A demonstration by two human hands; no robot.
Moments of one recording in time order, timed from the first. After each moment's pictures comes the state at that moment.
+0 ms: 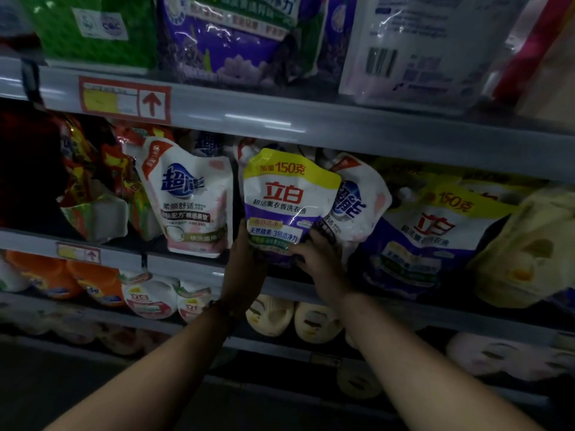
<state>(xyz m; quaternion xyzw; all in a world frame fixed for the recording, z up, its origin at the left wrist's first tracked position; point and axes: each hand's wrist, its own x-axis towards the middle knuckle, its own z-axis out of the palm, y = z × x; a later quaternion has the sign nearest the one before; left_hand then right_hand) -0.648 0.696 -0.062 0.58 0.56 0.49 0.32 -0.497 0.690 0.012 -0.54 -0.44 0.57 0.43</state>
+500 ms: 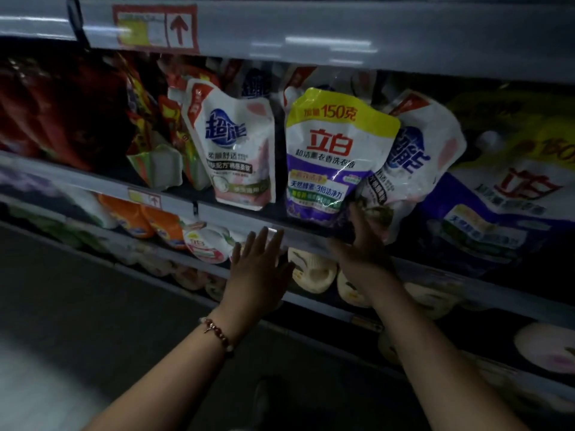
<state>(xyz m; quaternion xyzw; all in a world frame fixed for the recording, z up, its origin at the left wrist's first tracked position) -0.660 0.586 -0.040 0.66 0.73 0.12 0.15 -0.478 0.646 -0.007 -0.60 -0.62 0.43 0.25</state>
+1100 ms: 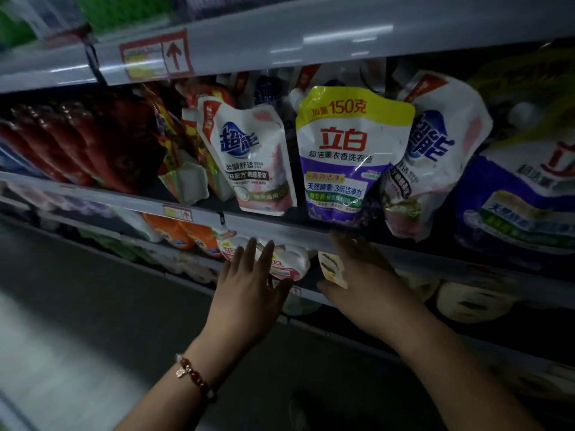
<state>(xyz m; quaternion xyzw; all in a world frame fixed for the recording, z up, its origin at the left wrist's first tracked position) -0.682 0.546 0.001 0.64 0.77 0.03 0.08 -0.484 0.604 0.012 -0.51 -0.79 0.35 0.07</state>
